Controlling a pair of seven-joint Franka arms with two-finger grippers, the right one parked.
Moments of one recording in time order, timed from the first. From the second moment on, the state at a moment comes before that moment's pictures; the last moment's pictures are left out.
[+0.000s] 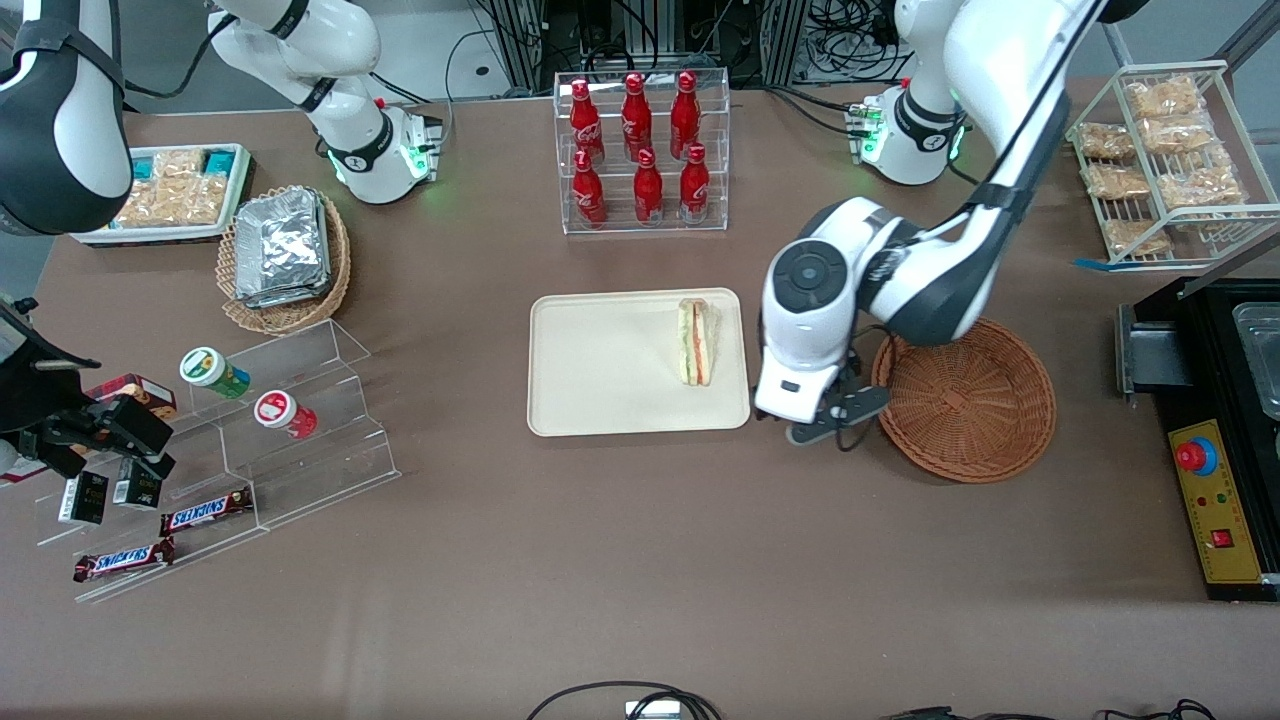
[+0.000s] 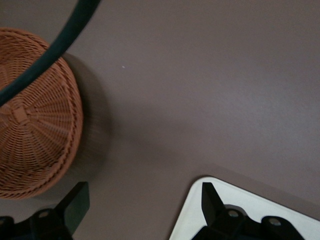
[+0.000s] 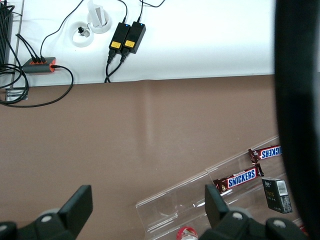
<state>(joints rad) -0.11 0.43 -0.48 -1.69 0.39 1.97 -1.13</state>
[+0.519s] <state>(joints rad) 0.07 0.26 -0.46 -1.66 0.22 1.77 -0.76</state>
